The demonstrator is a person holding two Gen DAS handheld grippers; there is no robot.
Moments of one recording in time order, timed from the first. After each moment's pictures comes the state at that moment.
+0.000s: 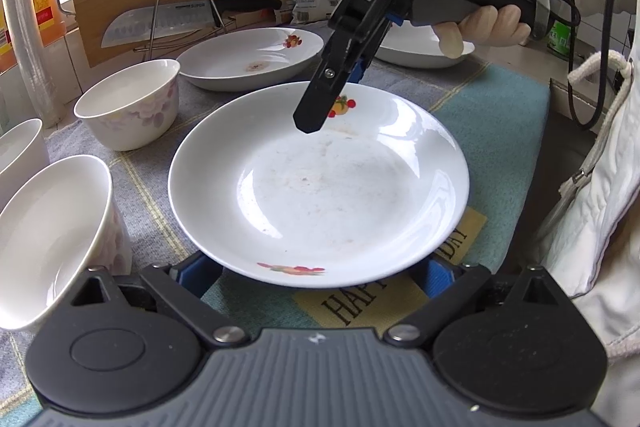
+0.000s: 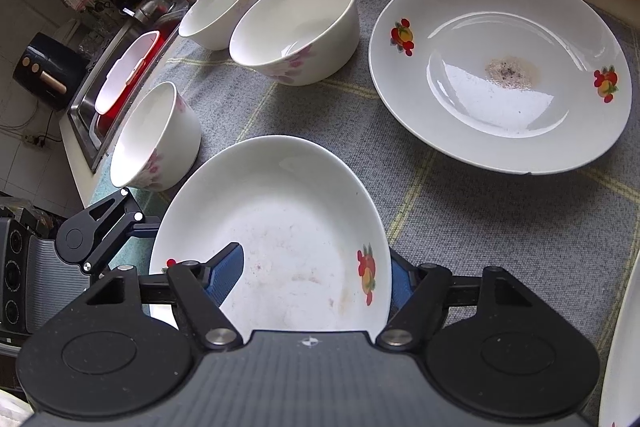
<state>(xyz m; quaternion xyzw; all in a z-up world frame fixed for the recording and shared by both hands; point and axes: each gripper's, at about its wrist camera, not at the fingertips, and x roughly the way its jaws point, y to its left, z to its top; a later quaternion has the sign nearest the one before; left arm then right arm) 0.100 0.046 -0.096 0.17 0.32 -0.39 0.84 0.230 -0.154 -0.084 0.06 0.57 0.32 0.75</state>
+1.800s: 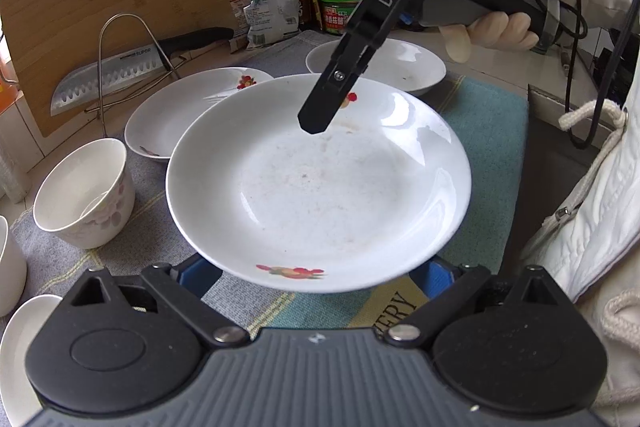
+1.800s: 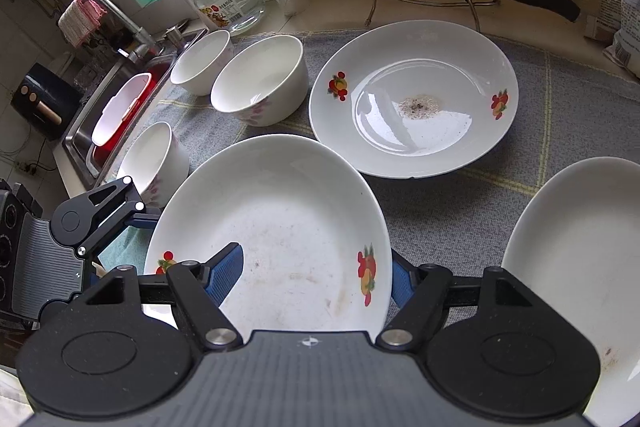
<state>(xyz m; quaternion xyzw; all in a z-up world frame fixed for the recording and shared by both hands) 0.130 -0.010 -0.063 0.21 0.32 -0.44 0.82 0.209 -0.227 -0.045 0.08 0.52 0.28 0.80</state>
